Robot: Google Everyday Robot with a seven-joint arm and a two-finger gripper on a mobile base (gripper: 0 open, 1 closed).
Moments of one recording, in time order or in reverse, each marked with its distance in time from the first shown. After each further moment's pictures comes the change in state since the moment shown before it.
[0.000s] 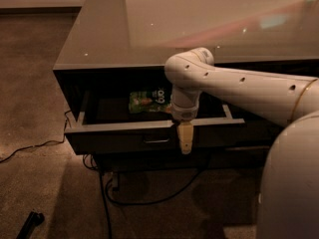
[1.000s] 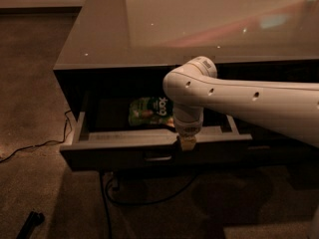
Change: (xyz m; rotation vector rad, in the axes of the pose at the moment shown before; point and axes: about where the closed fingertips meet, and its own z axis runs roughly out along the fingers) arm 0.010 0.054 -0.010 0.049 0.087 0.035
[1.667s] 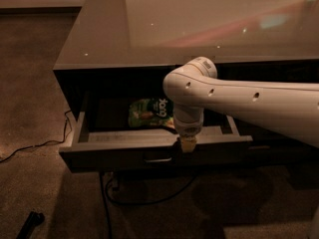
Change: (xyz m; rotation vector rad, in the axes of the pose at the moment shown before) arm 0.001 0.002 0.000 0.000 0.003 0.001
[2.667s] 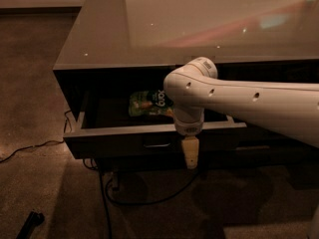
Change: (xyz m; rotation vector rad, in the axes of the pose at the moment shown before) arm 0.000 0.000 0.000 0.000 0.000 0.000
